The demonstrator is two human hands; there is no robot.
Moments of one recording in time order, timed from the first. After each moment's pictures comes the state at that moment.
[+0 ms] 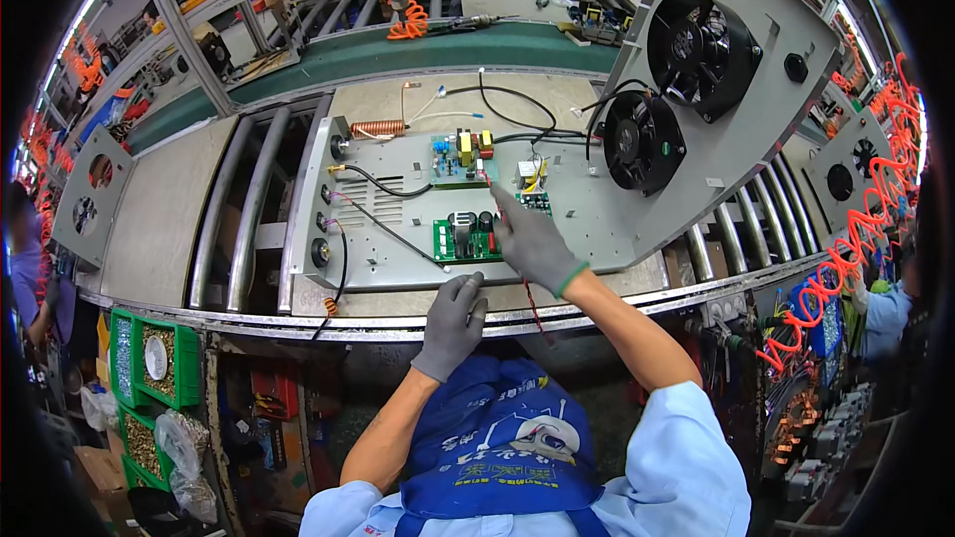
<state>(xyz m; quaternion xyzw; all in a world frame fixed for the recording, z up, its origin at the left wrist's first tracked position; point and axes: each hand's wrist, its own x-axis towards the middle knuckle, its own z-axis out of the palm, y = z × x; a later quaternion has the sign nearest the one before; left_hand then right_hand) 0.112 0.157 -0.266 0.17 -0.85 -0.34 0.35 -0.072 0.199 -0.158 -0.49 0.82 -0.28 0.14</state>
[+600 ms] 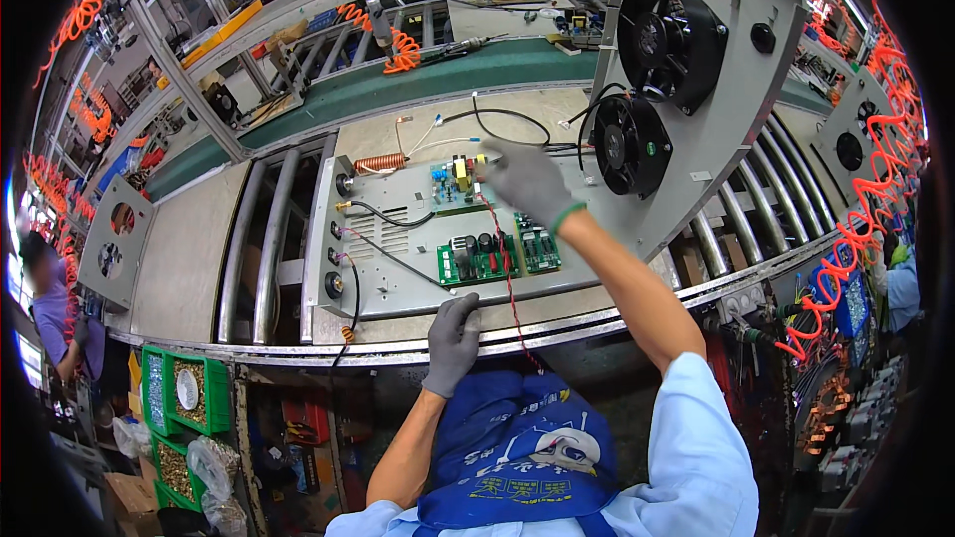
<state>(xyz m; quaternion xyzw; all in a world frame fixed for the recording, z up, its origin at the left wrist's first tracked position) 0.116 0.153 -0.264 0.21 -0.80 -0.42 0.37 -0.144 0.145 -0.118 -0.49 0.79 -0.35 0.07</state>
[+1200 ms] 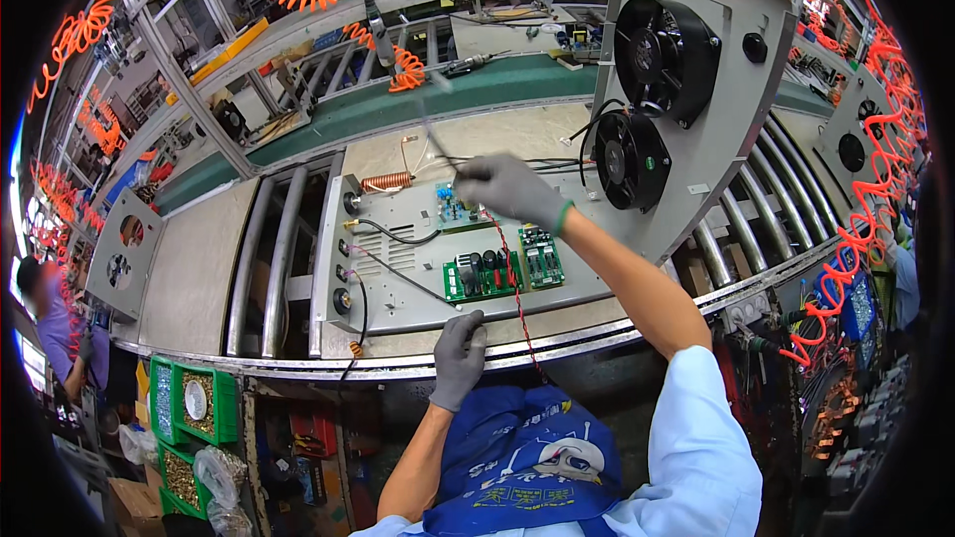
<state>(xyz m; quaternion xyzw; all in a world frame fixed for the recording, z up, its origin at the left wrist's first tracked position) 0.116 0.155 -0.265 0.23 -0.79 -0.43 0.37 -0.144 0.129 -0.103 -0.61 0.61 -0.47 0.17</state>
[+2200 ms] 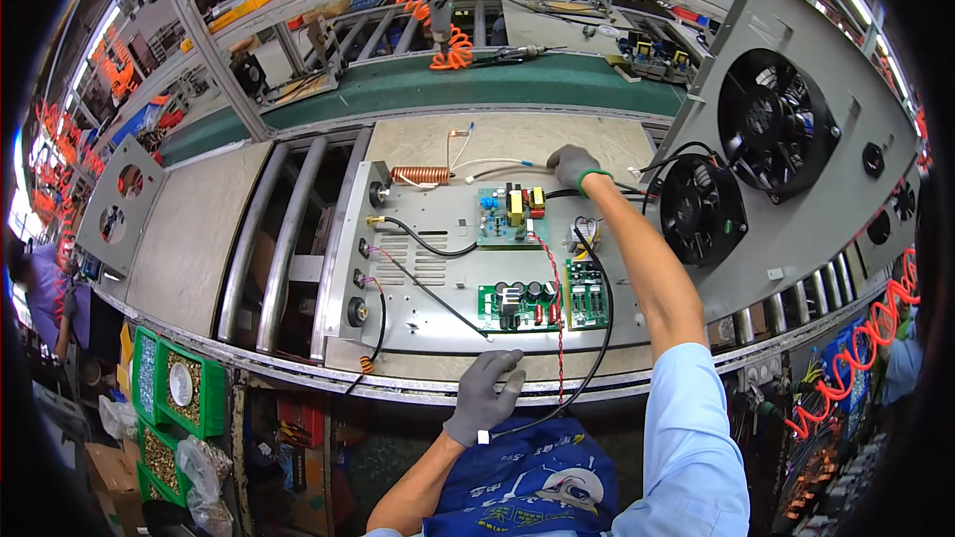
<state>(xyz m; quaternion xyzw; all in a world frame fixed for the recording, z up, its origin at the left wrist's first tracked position) 0.118 0.150 -0.251 0.22 -0.79 -0.45 0.35 -0.309 -0.005 -0.223 -0.48 0.86 -0.08 0.13</state>
